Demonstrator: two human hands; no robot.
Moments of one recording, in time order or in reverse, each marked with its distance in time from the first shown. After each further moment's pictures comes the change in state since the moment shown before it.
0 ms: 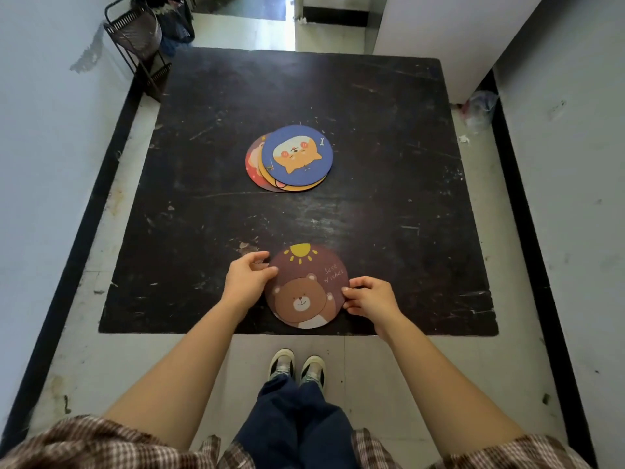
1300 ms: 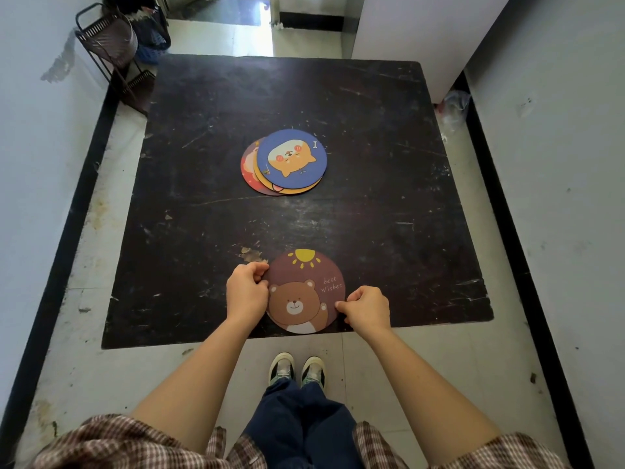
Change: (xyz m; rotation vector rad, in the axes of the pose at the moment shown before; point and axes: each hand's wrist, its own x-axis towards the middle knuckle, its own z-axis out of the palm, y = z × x) left_hand 0.002 -0.023 -0.003 0.327 0.123 0.238; right_hand -0.018 0.017 0.032 -0.412 0.290 -0.083
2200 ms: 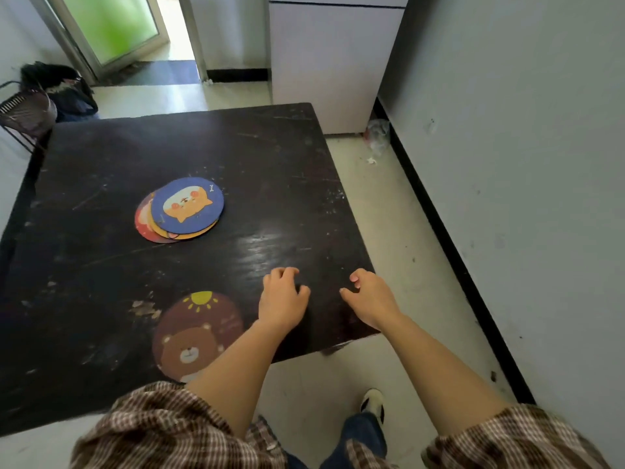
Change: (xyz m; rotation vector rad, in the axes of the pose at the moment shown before) left_hand -0.049 0.166 0.162 0.239 -0.236 0.295; right_hand 0.073 0.068 -0.181 -0.264 0.111 -0.256
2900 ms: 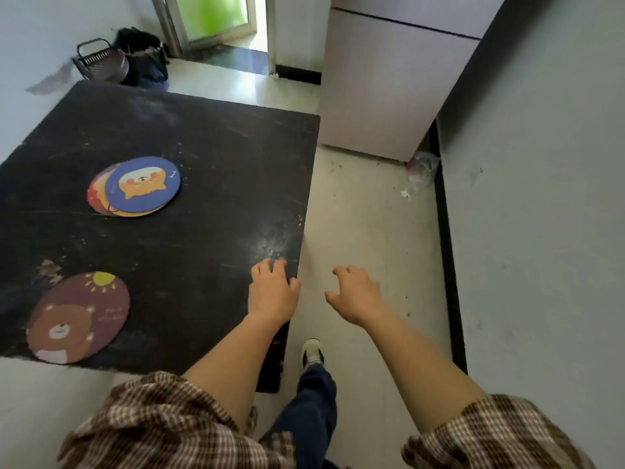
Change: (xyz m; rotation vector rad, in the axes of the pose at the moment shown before) left_hand 0.070 0.167 0.098 -0.016 0.236 -0.264; right_hand 0.158 0.087 -0.123 -0.494 -0.183 -0.472
